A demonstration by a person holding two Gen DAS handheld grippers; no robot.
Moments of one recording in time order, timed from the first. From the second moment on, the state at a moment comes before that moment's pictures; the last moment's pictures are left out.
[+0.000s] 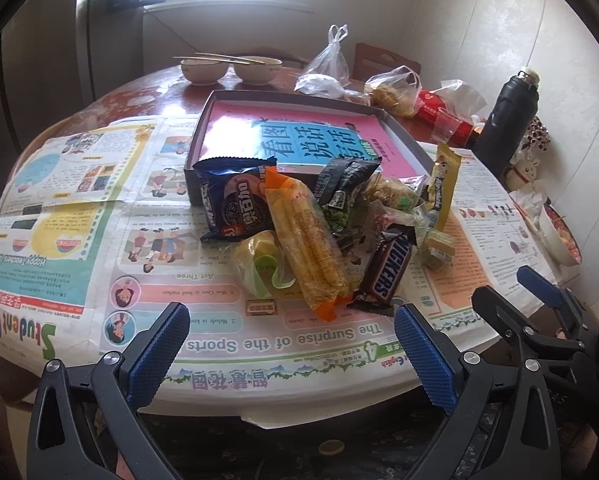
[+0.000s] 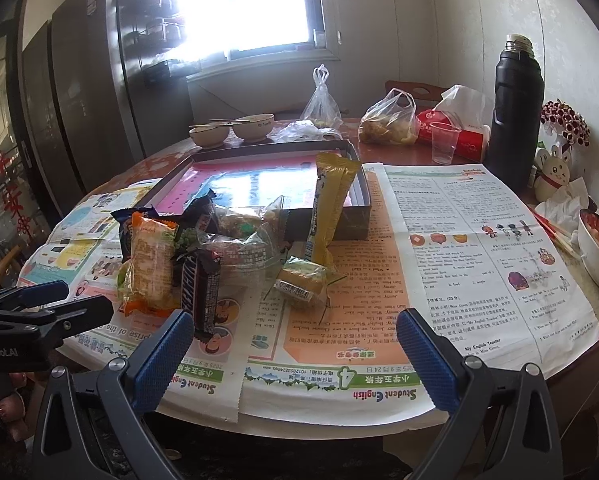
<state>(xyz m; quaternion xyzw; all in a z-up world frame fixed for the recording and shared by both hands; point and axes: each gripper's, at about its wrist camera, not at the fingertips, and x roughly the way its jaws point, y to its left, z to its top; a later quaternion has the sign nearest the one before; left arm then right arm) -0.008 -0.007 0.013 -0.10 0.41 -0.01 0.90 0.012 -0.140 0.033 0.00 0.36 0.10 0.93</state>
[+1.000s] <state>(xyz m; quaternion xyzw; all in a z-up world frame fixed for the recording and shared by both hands) 0.038 -0.014 -0.005 -0.17 0.47 -0.07 0.86 0.071 -0.146 0.005 -0.03 0.39 0.12 0.91</state>
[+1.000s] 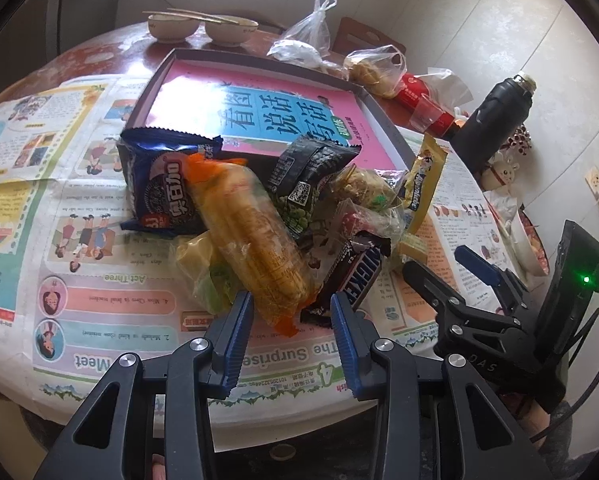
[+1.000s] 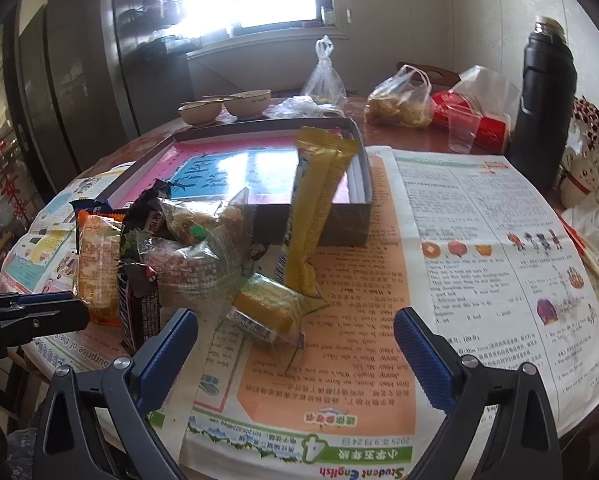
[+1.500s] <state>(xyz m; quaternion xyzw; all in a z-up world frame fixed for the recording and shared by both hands) 0.056 -0.010 -0.012 -0.22 0.48 -0.06 0.85 0.075 -0.145 -0.006 -0.03 0.39 0.17 0.90</state>
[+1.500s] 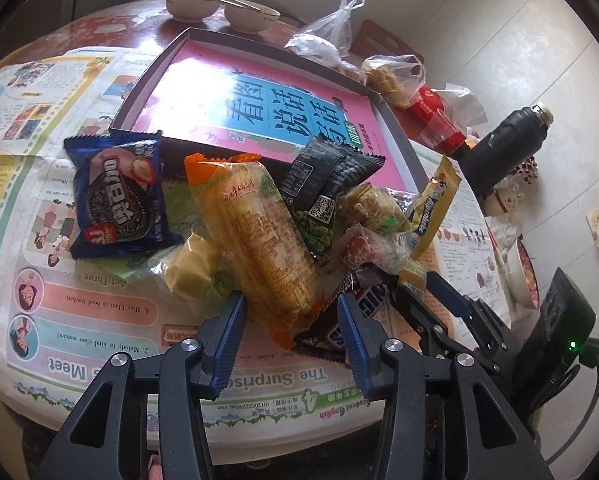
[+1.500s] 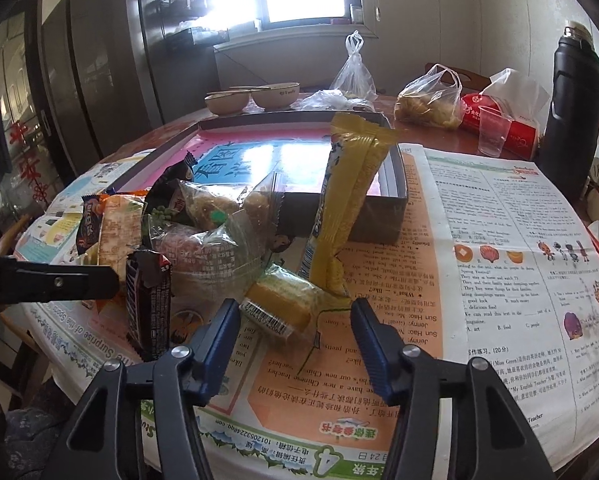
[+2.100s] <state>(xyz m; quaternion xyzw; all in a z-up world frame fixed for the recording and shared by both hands) 0.086 -0.001 -0.029 -0.30 0.48 -0.06 0.82 0.076 -0.152 -0.004 -0.02 0.39 0.18 0.90</state>
